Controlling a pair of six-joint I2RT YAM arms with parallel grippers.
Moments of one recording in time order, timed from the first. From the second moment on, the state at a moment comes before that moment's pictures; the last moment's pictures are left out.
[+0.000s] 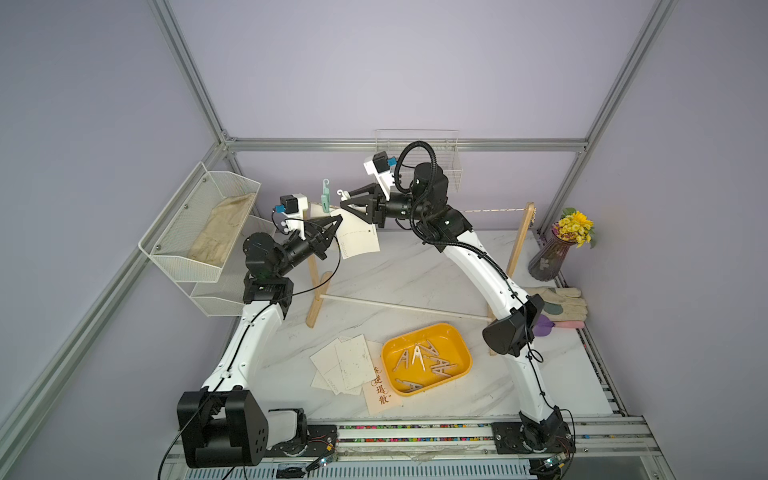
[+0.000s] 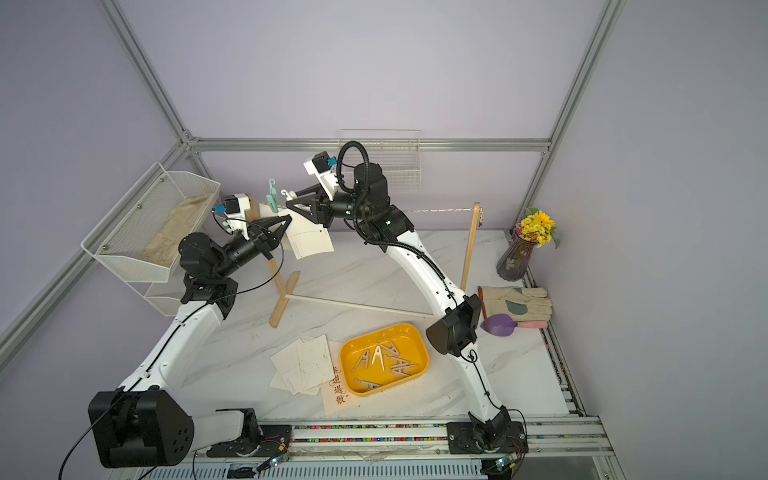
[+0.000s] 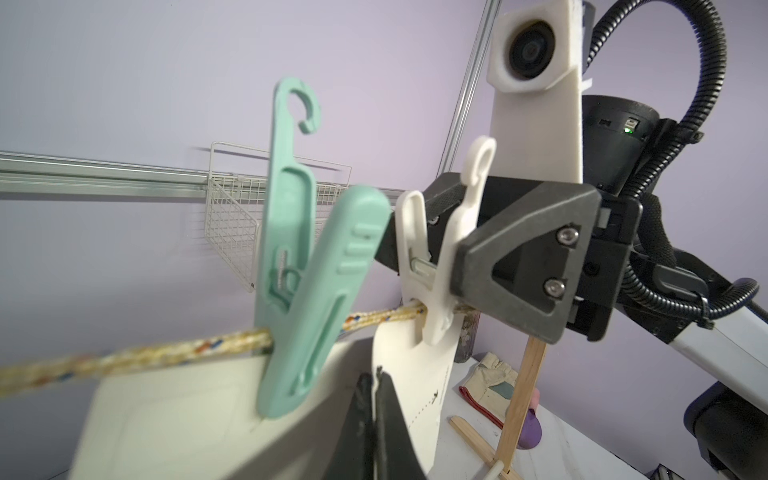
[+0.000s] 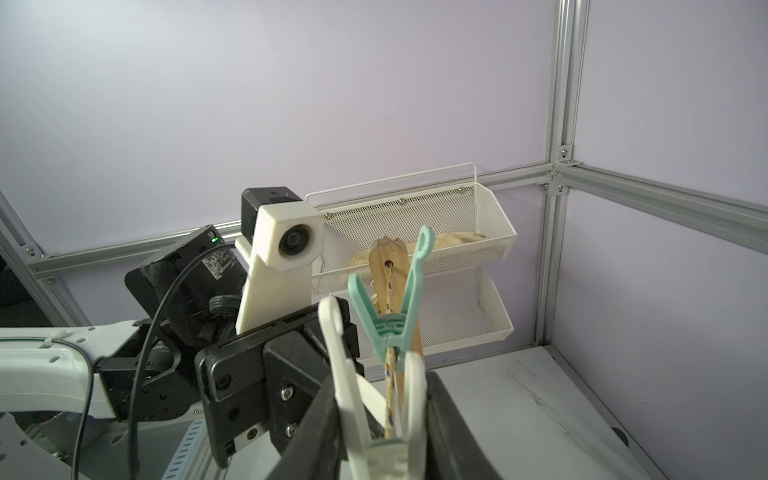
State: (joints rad) left arm 0.03 1.28 1.08 0.48 0.81 -0.44; right arm 0.65 2.27 2.61 -0.23 -0.82 0.19
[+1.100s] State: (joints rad) left arm -0.06 1.13 0.93 0.41 0.80 -0.47; right arm 0.67 2.20 2.50 -0.10 -0.60 0.10
